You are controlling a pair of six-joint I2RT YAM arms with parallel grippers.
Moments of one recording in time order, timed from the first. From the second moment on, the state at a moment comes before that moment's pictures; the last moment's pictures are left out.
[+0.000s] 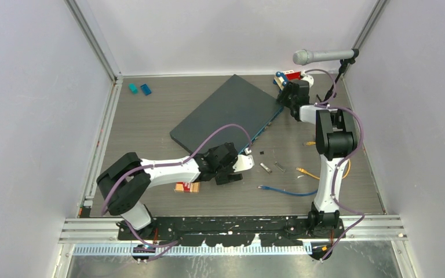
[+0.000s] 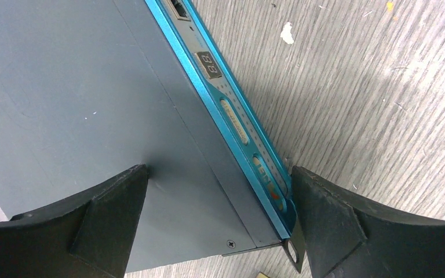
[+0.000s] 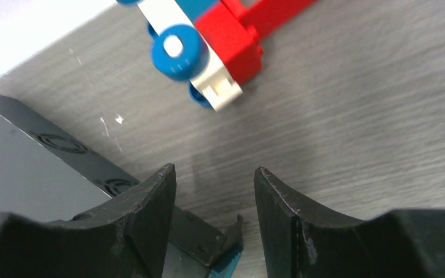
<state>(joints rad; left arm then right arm) -0.99 1.61 0.87 -0.15 -0.22 0.49 0.06 2.15 1.35 0.34 0.08 0.46</state>
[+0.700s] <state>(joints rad) -0.95 1.56 0.80 -0.13 -0.23 0.50 0.04 2.16 1.39 0.21 -0.09 0.55</state>
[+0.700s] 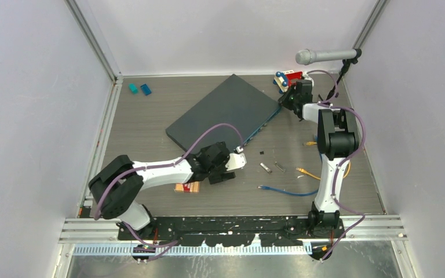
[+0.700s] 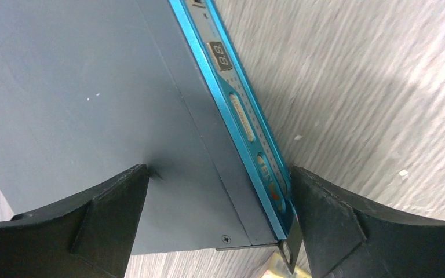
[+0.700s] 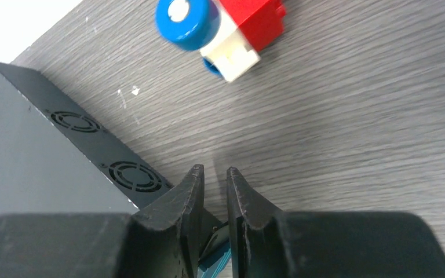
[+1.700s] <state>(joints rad) -0.77 1.34 0.80 -0.37 -0.17 0.52 0.26 1.89 1.20 0.09 -0.10 0.13</state>
